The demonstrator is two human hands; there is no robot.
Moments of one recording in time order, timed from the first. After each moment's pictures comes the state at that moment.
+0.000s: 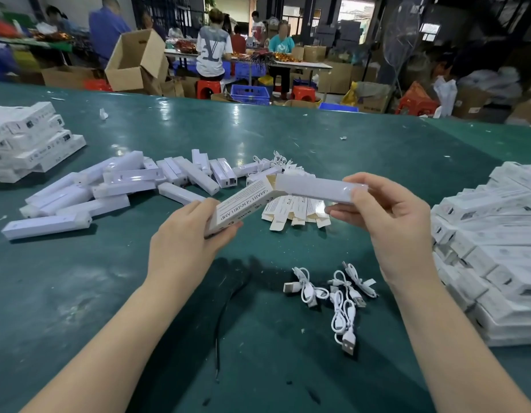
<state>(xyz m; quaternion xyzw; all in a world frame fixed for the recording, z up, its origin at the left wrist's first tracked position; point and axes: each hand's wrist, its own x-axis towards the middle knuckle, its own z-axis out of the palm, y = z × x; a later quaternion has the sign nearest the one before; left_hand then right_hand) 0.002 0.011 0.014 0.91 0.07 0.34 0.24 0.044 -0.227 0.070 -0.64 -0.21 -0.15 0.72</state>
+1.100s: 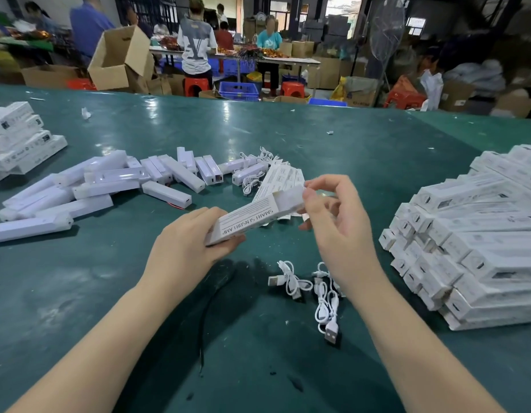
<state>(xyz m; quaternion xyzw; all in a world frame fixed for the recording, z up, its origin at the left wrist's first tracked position) 0.002 -0.001 0.013 0.92 -0.04 0.28 0.28 0.033 -0.209 0.053 -0.73 -0.23 -0.14 0.63</state>
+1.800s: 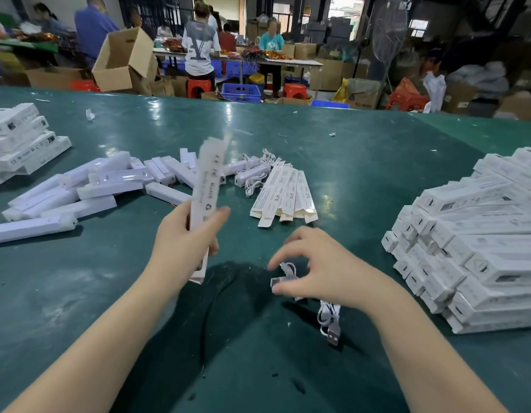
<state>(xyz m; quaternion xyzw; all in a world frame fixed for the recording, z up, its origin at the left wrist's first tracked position) 0.003 -0.007 0.024 0.75 0.12 0.21 0.62 0.036 -0.221 0.042 -0.91 -0.32 0.11 0.26</state>
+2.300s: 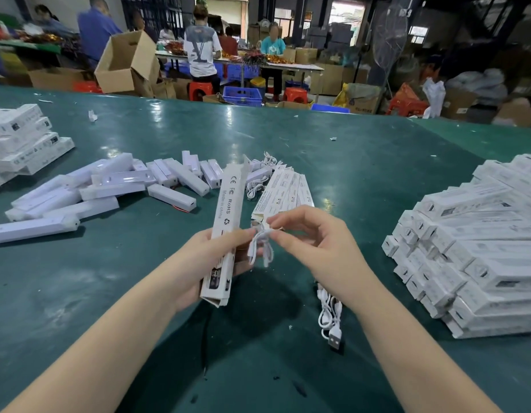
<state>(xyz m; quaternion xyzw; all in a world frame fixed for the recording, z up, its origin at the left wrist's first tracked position) -0.005 -0.023 0.035 0.59 0.09 -0.06 0.80 0.028 -0.204 0.053 -0.72 -0.27 0.03 0.64</state>
